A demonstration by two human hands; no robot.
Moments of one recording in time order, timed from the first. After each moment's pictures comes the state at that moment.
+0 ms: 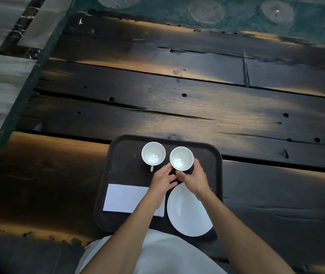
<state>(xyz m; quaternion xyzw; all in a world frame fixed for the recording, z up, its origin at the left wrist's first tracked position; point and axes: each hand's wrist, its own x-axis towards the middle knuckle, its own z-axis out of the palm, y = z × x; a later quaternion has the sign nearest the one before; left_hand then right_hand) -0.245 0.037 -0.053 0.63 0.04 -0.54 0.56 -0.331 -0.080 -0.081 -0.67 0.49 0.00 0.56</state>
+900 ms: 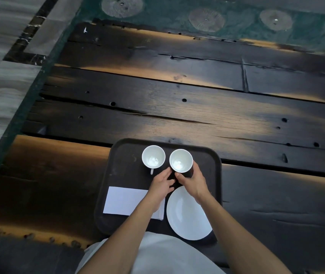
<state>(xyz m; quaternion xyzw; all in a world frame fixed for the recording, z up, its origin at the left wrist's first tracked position) -0.246 0.041 -0.060 0.65 0.02 -0.54 0.54 -0.334 -0.081 -0.085 -0.66 0.49 0.00 0.57</state>
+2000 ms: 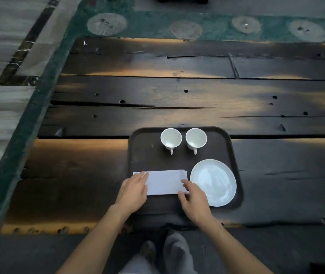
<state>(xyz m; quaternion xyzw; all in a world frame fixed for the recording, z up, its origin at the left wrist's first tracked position) -0.188 0.238 -0.073 0.86 -0.44 -0.25 0.07 -0.381 0.107 -0.071 -0.80 0.44 -0.01 0.41</state>
